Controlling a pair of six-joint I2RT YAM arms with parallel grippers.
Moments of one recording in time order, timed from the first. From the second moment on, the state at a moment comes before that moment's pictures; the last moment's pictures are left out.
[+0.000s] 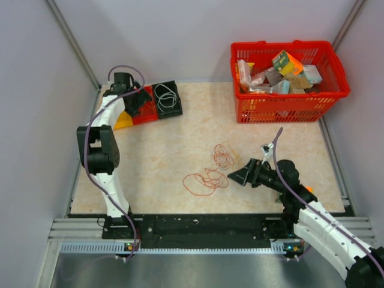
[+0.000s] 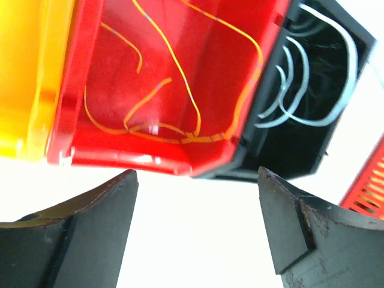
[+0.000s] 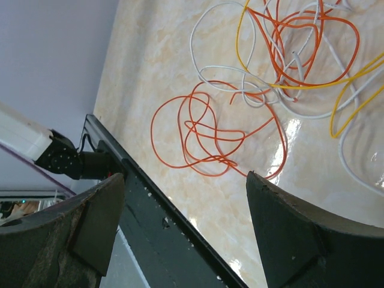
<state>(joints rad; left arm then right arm) 0.02 2.09 1.76 -0.54 0.09 -0.75 0.46 0.57 0.18 0.09 -0.46 0.80</state>
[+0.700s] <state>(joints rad) -0.53 1.16 0.79 -0.22 0.33 -0.55 0.45 0.83 0.36 -0.14 -0.21 0.75</state>
